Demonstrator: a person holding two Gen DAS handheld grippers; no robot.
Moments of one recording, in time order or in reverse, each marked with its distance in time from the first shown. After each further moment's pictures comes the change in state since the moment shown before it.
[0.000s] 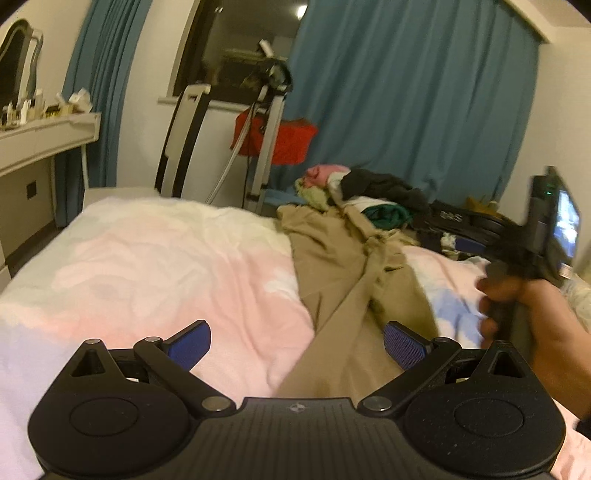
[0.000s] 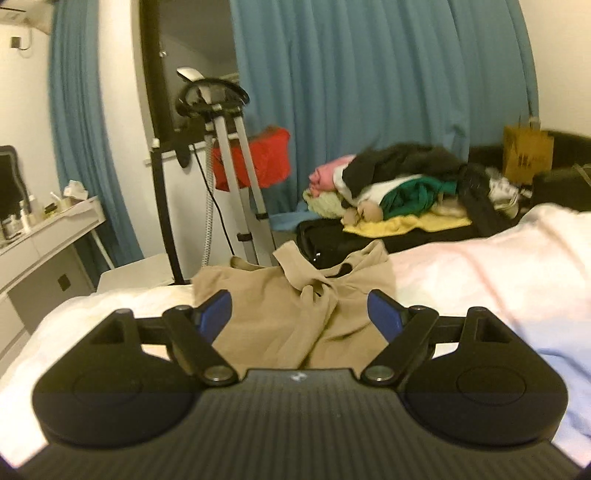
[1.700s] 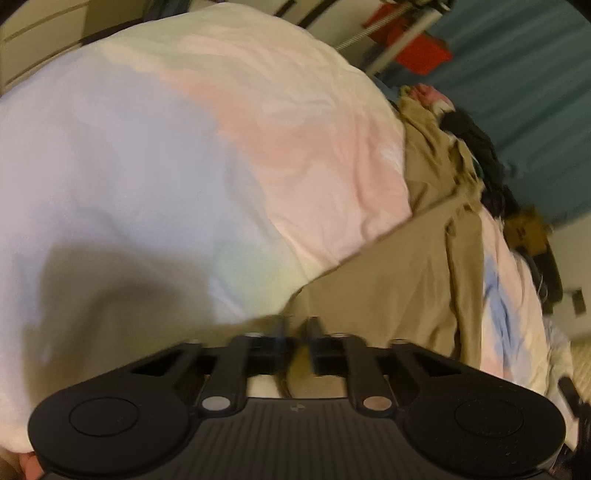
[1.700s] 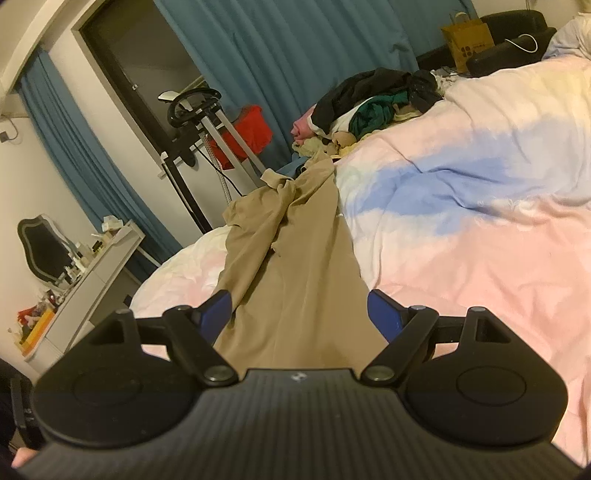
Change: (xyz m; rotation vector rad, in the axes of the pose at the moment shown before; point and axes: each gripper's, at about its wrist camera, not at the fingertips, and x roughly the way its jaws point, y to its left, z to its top) left arm -0.006 0.084 -0.061 -0.484 0.423 0.070; right arm -0.211 -0.092 -0.095 0.386 0.143 0.108
